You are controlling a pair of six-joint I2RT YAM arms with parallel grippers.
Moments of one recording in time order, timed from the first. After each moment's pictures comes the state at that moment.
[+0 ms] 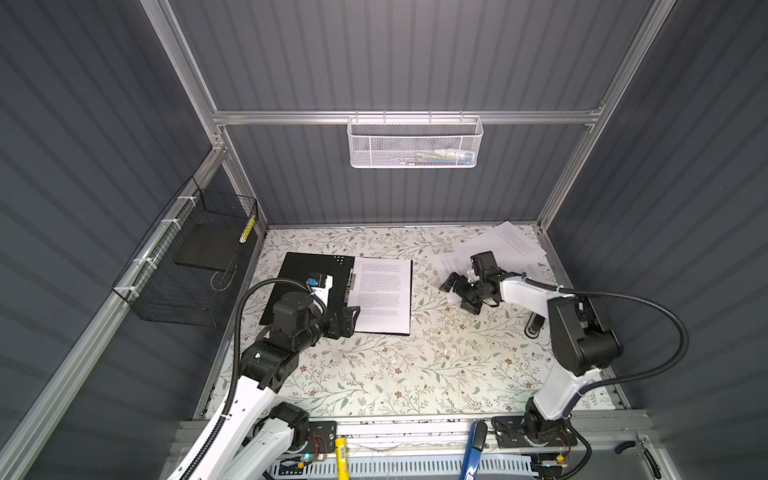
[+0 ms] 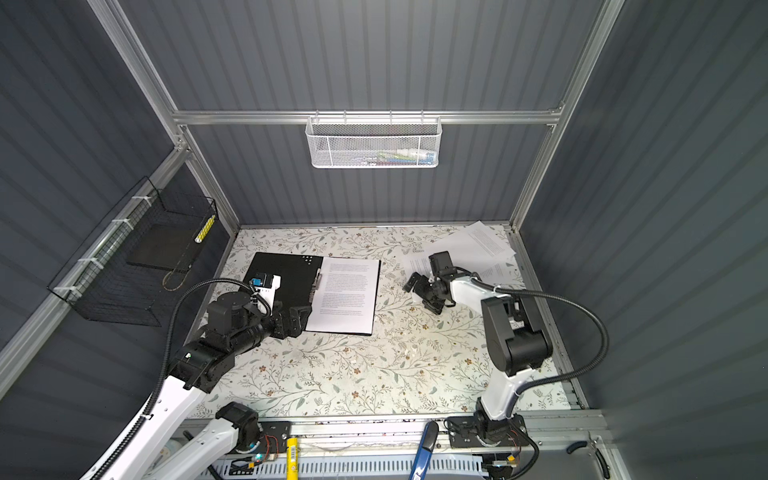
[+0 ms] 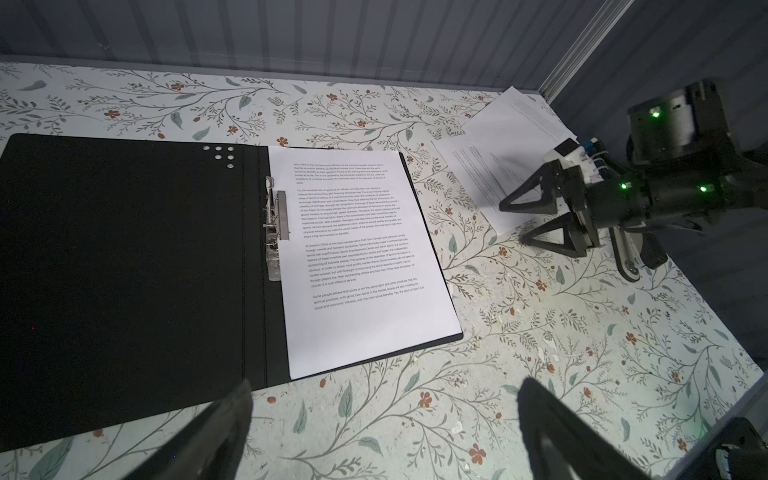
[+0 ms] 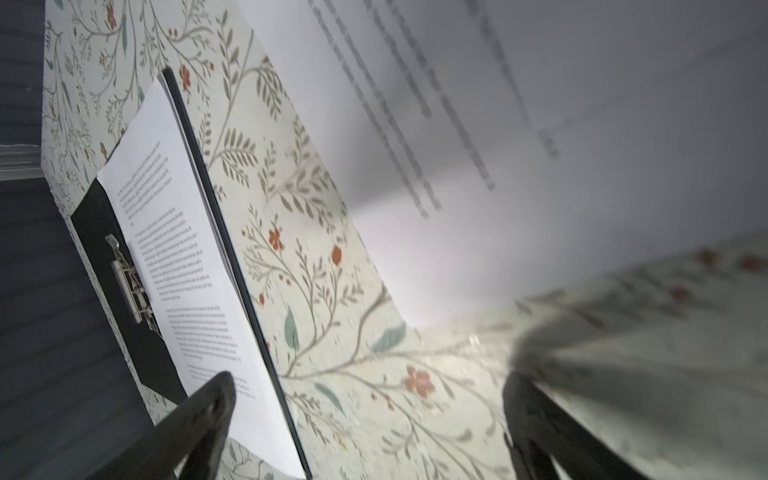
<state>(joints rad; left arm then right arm) -0.42 0.73 0.76 -0.56 0.13 -0.24 0.27 1.73 1.01 -0.33 -0.33 0.80</state>
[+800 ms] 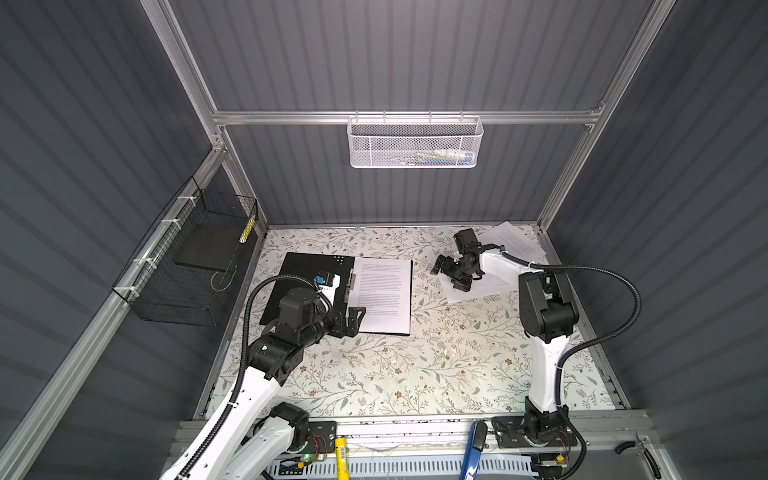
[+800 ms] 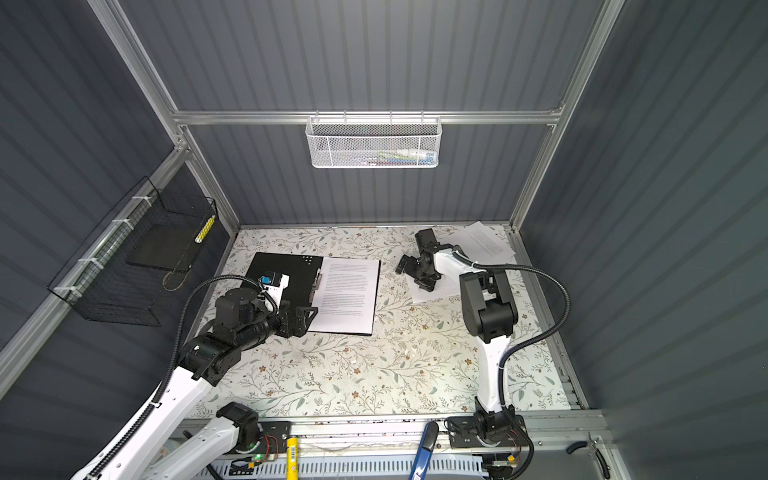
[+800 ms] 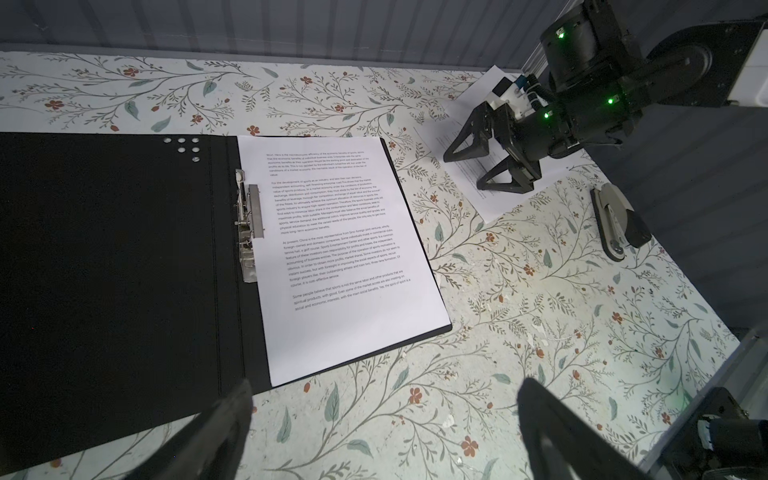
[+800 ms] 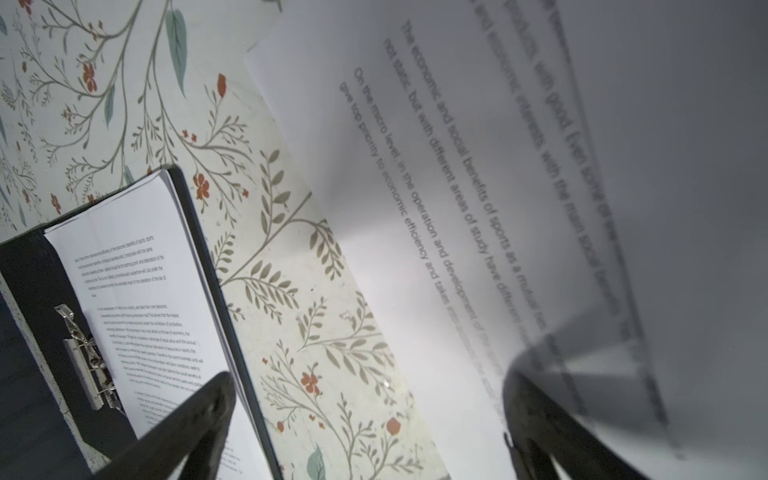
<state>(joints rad) -0.42 0.79 0.75 -0.51 0.19 -0.21 0.30 2.11 1.53 -0.57 -0.27 0.70</state>
